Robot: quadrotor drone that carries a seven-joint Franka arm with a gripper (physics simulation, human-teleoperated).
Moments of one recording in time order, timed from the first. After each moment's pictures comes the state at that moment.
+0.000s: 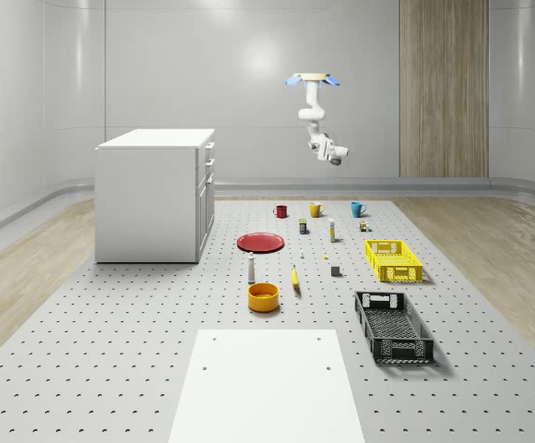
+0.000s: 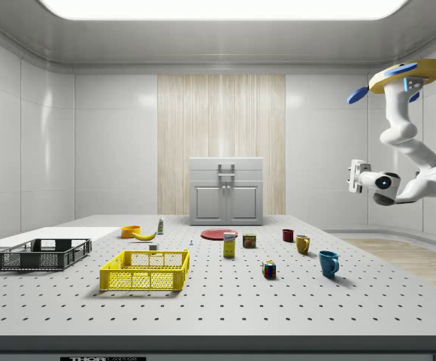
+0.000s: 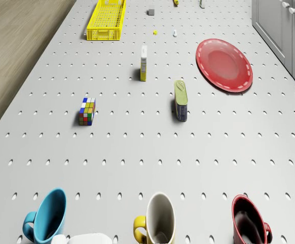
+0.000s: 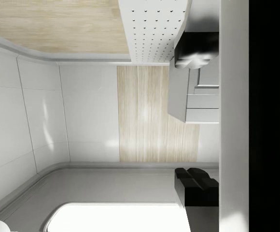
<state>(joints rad) 0.23 -0.77 -0.65 -2.36 0.98 1.38 0.62</state>
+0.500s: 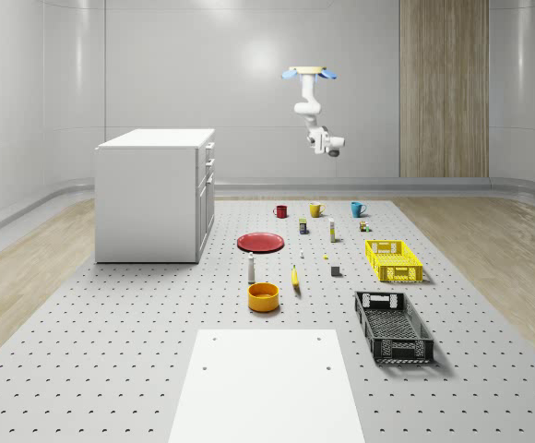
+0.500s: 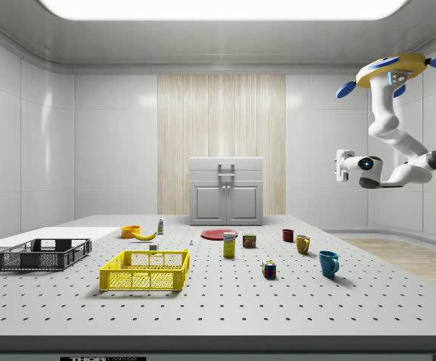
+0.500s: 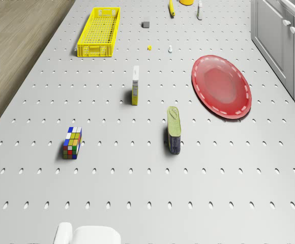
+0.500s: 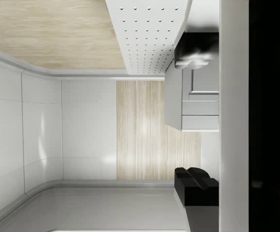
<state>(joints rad) 0.32 -0.82 -0.72 -2.41 1.02 1.43 0.63</state>
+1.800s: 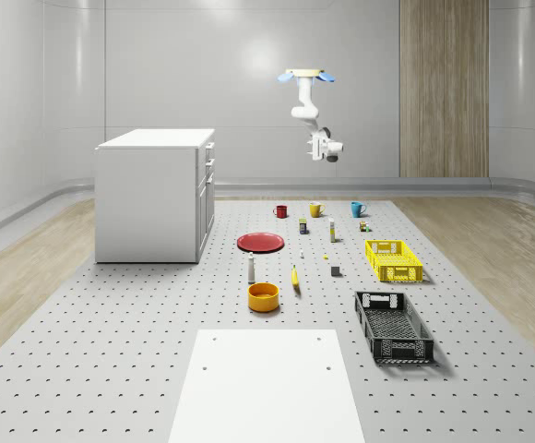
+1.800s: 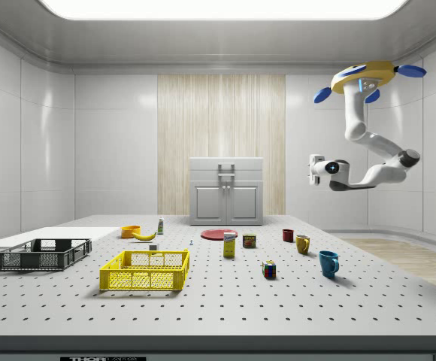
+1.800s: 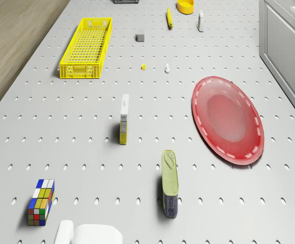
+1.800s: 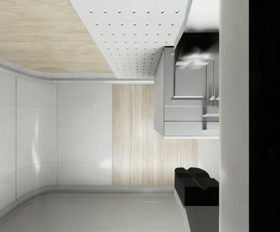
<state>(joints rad) 0.48 -0.94 -0.80 -2.44 0.95 1.56 0.69</state>
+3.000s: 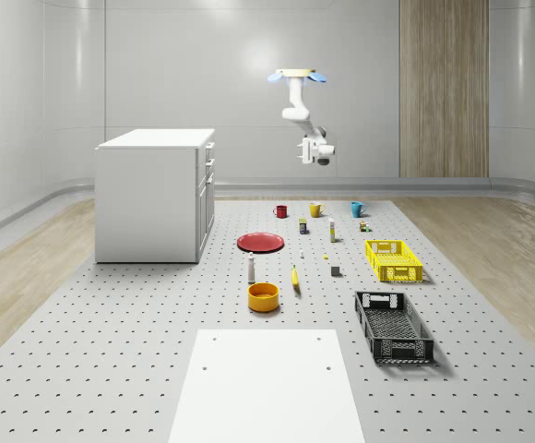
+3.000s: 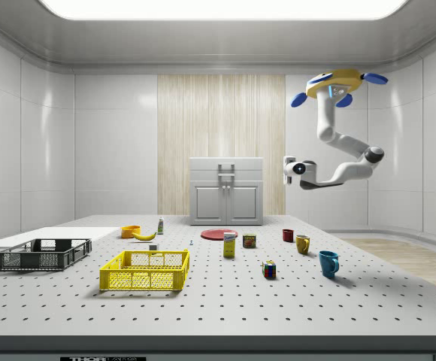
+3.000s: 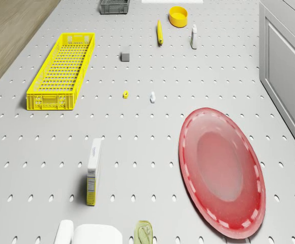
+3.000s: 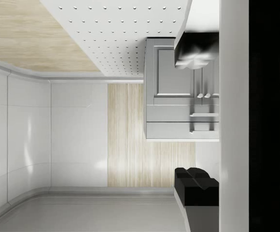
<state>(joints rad) 0.58 -1.03 -0.84 -2.45 0.88 1.65 0.75</state>
